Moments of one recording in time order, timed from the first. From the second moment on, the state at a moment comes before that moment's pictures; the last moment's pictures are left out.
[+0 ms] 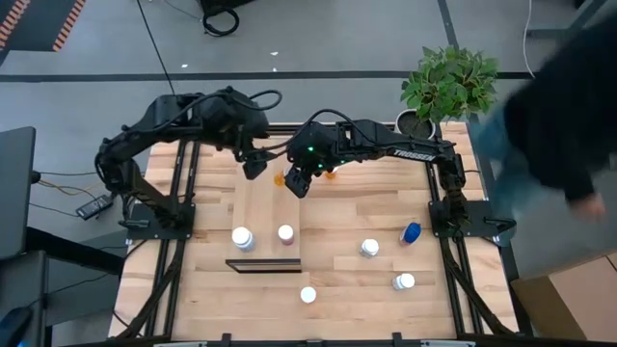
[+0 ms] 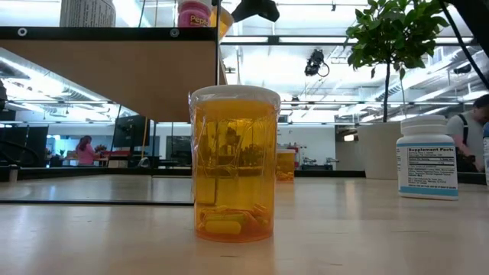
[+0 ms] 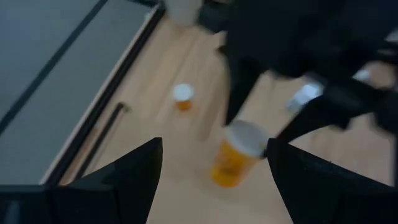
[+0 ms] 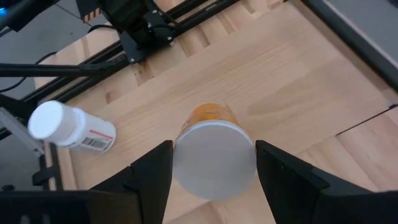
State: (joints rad) left arm 0.17 1.55 2.11 -1.33 -0.10 -0.17; right arm -0.05 1.98 2.28 -1.11 0.07 0.46
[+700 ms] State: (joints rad) left arm 0.17 1.57 1.97 -1.30 -0.06 -0.16; right arm -0.05 1.98 2.28 -1.03 0.08 0.43
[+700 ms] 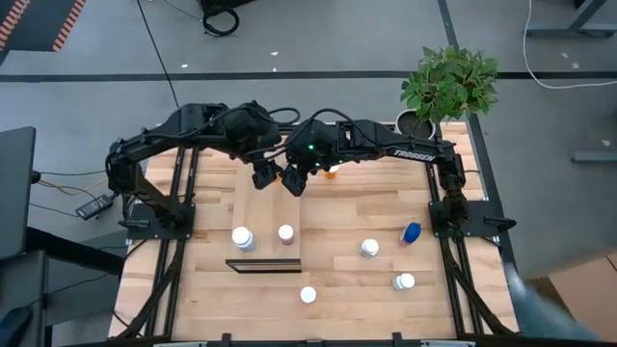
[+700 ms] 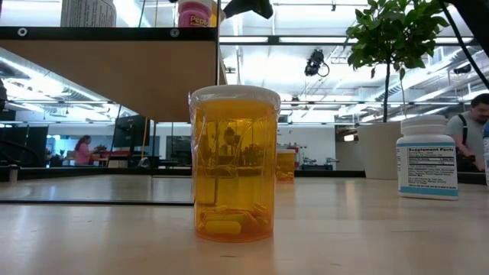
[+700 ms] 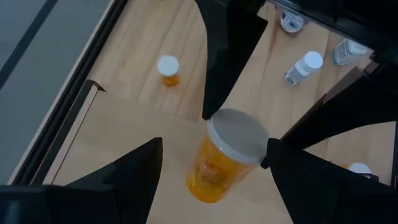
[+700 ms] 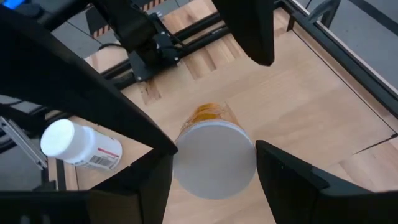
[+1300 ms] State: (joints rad) left arm 0.17 1.57 1.97 -1.33 -0.09 -0.14; right arm -0.05 1.98 2.28 -1.03 0.08 0.34
